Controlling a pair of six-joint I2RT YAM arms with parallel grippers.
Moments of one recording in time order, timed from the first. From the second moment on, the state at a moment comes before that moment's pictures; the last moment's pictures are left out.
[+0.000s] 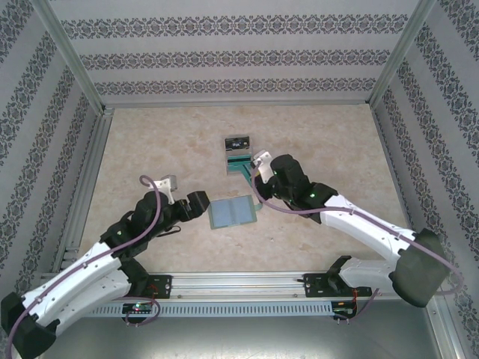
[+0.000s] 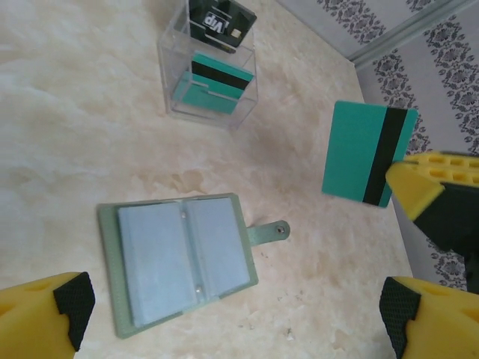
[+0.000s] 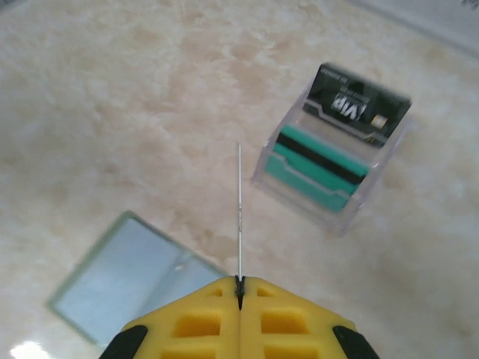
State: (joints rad) left arm -0.68 0.63 0.49 -0.33 -0.07 -0.89; right arm 0.72 1.24 0.87 -0.24 0.02 -0.04
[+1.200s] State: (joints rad) left arm -0.68 0.22 0.34 -0.55 -0.18 -0.90; right arm 0.66 1.83 1.20 -0.19 0.15 -1.13
